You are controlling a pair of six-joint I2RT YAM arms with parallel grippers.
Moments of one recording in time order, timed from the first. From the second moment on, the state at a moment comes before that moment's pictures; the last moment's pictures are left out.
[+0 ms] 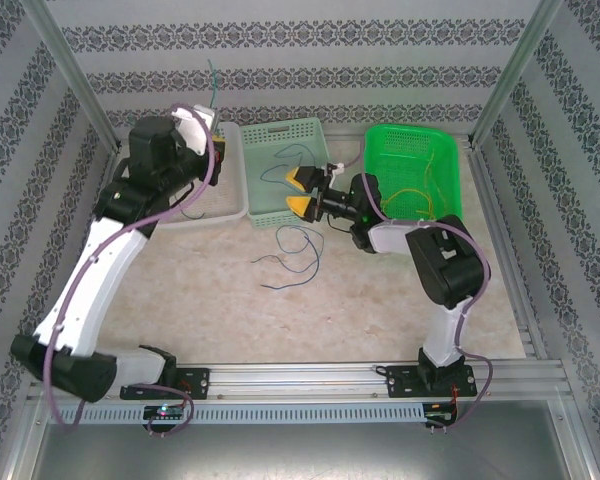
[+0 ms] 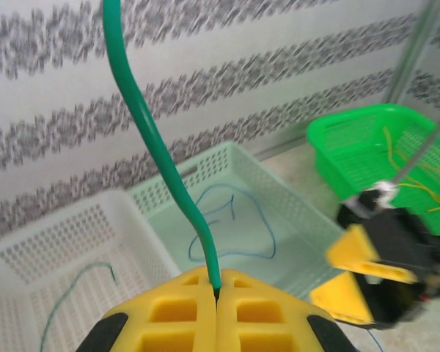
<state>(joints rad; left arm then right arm) -0.27 1.32 1.53 -0.58 0.10 0.05 0.42 1.89 0.98 0.93 -0.77 1.60</state>
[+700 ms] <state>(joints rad) -0.02 1.89 1.73 -0.63 0.41 -0.31 0.41 1.49 0.92 -0.10 -0.62 0.80</state>
